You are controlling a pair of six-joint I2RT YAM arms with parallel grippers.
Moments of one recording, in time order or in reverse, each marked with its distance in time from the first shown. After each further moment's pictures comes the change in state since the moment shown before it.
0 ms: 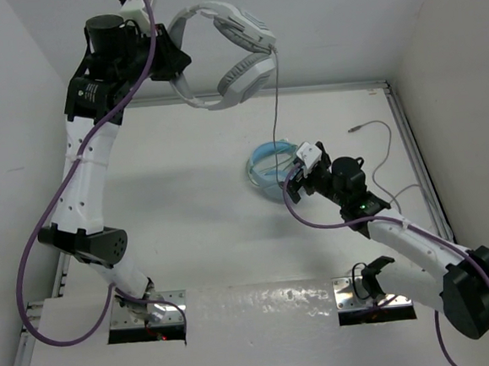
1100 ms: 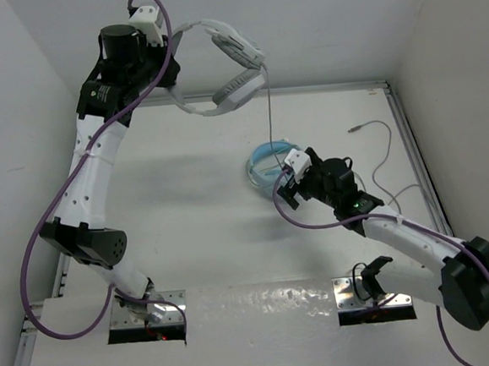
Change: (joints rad) left arm 0.000 -0.008 -0.140 0.061 -0.198 0.173; right arm 0.064 0.036 0.032 -0.129 0.050 -0.074
